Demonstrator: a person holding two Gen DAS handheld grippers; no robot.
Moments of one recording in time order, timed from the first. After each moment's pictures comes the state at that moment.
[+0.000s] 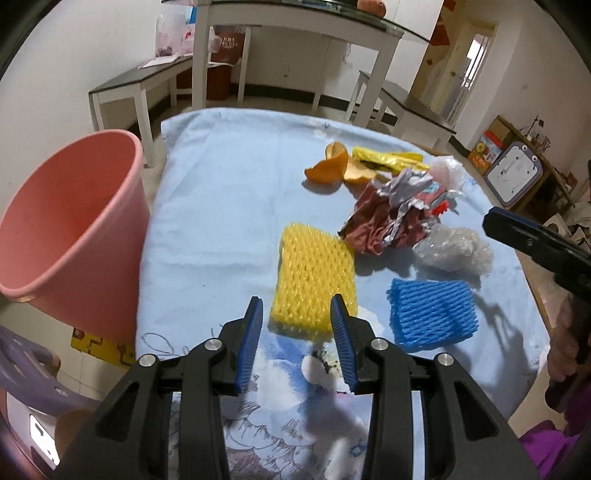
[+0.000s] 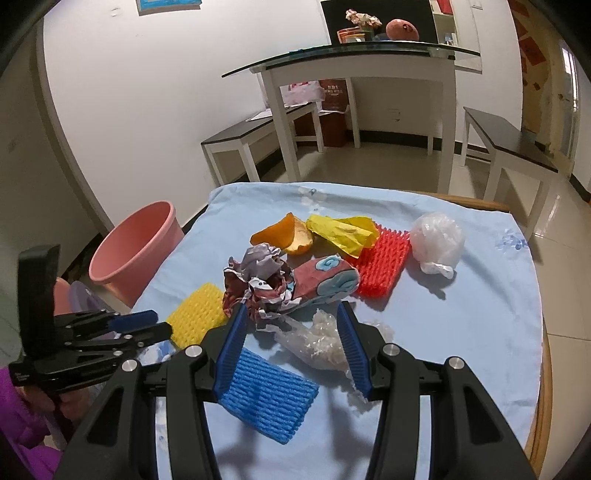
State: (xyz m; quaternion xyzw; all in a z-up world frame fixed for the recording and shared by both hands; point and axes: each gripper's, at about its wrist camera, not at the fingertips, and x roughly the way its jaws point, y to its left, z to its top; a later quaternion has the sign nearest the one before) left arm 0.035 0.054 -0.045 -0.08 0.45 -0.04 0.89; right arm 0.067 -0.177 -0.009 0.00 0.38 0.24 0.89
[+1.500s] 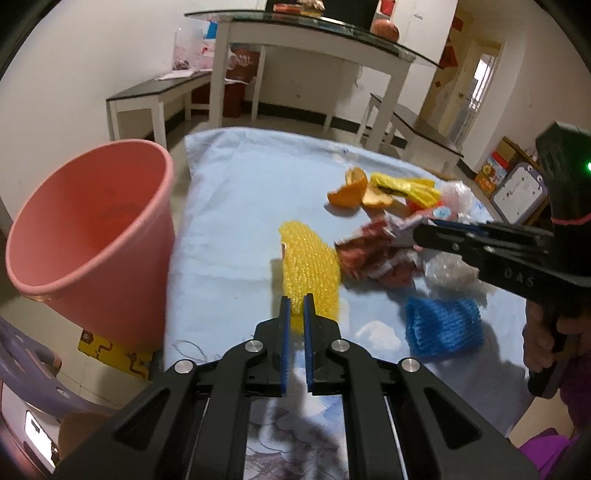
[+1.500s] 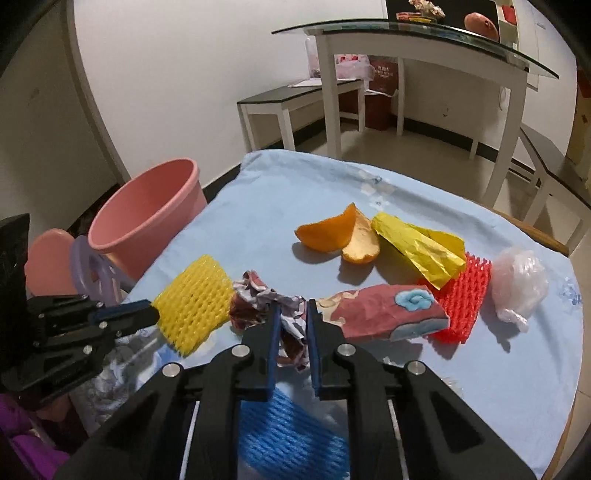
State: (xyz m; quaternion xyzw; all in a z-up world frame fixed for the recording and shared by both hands) left arm 0.023 0.072 -0.032 -0.10 0.41 -0.01 0.91; right arm 0.104 -0.104 -0.030 -0.07 0.40 0.30 0.86
